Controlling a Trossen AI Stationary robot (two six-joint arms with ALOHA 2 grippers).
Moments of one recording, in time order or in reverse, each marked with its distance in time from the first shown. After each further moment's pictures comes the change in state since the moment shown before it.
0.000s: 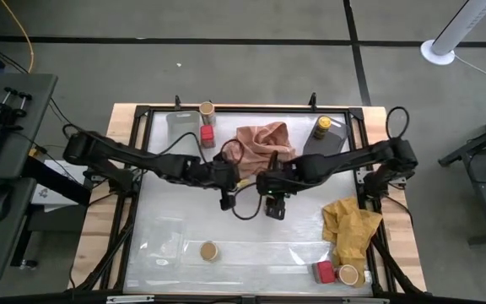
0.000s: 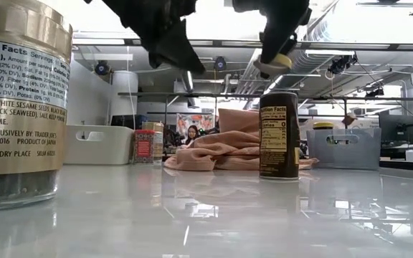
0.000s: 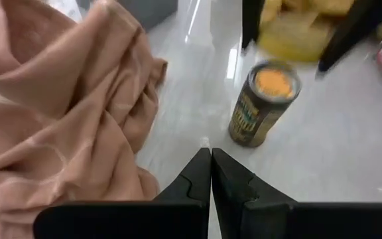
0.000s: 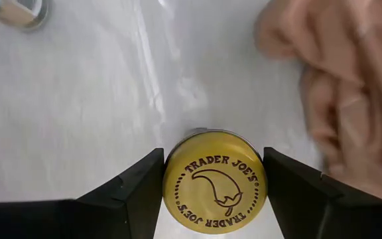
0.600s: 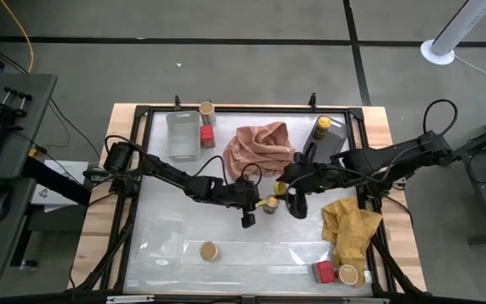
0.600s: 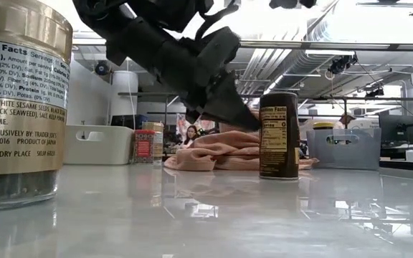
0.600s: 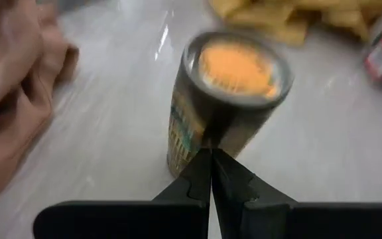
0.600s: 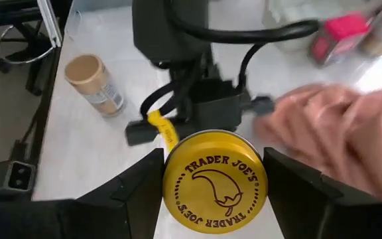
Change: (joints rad) left arm -0.044 0.392 0.000 0.488 0.061 -0.068; right arm 0.107 -0.374 -0.200 0.274 0.140 -0.043
